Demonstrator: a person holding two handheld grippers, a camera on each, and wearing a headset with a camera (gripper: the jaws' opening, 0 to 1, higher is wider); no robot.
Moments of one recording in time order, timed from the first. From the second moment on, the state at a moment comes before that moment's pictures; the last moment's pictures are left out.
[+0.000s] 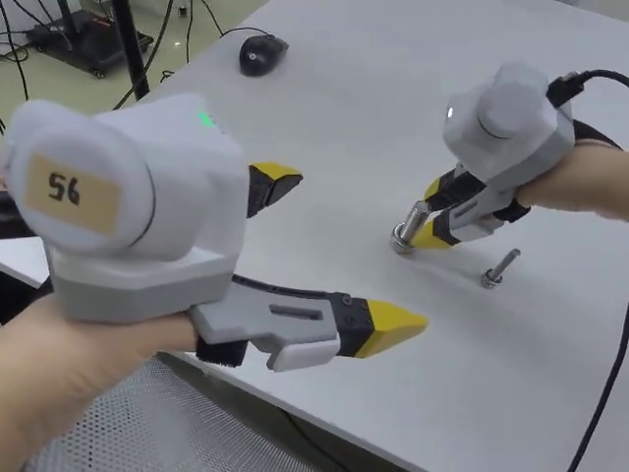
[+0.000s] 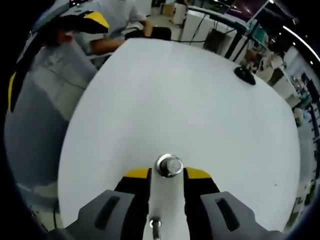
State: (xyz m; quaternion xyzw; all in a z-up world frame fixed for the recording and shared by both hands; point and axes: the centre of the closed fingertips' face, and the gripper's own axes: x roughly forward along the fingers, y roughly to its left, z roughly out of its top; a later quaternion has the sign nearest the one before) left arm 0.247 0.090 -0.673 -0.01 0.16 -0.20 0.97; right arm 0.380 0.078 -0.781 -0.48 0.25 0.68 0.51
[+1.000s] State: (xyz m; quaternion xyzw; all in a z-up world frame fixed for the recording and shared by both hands) left arm 0.240 0.025 -0.683 0.03 0.16 -0.35 0.92; right arm 0.286 -0.065 -0.711 -0.05 0.14 0.62 0.77
